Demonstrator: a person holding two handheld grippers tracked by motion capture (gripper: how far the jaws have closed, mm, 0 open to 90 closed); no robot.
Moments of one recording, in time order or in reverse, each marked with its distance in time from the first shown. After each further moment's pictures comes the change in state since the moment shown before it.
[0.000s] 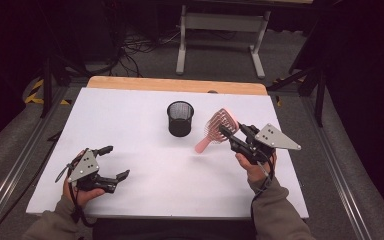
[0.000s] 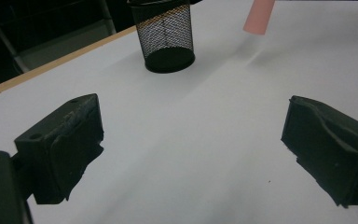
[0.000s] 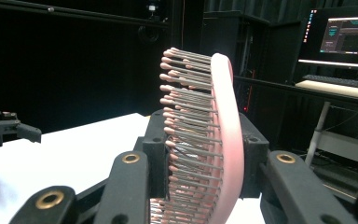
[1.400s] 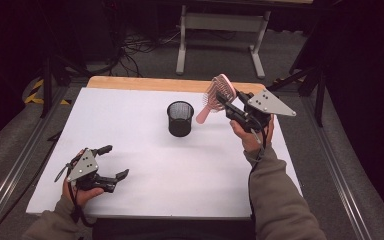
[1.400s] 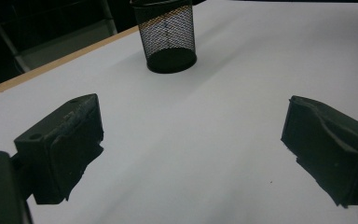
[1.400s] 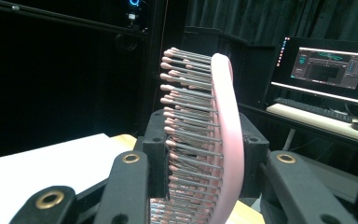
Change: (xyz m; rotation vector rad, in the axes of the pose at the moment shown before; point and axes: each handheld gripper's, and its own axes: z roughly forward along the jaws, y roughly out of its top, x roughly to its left) left arm 0.002 0.000 -0.001 -0.003 -0.001 -0.010; right arm -0.020 0.061 0.047 -0.018 -0.085 -0.097
